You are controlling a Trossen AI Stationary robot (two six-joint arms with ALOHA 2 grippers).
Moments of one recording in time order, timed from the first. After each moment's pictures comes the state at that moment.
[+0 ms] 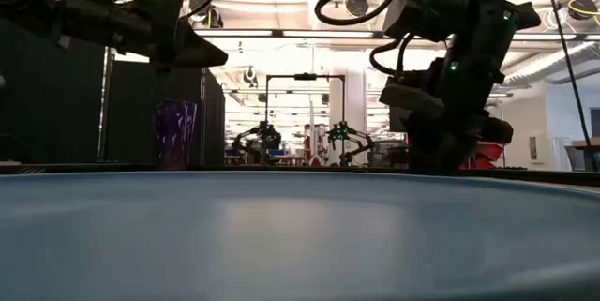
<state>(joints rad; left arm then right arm) 0.14 0.96 0.26 0.58 -0.24 -0.10 0.17 1.67 0.84 -0.44 0.26 1.11</state>
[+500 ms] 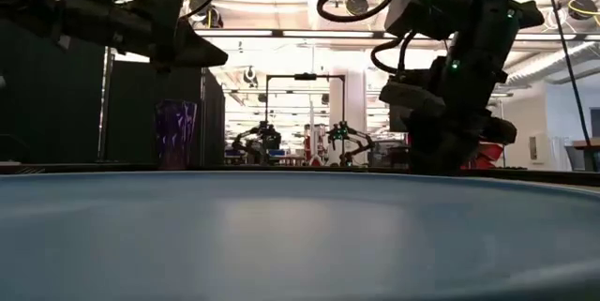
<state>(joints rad) 0.14 0.96 0.26 0.58 -0.24 -0.10 0.19 1.67 0.84 -0.43 0.28 1.17</state>
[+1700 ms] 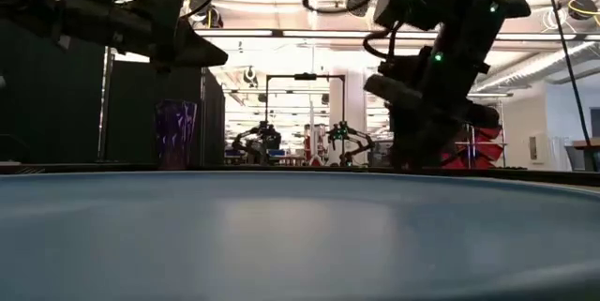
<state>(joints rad) 0.14 0.96 0.26 0.58 -0.24 -0.10 0.18 1.68 0.91 -0.46 0.39 1.14</state>
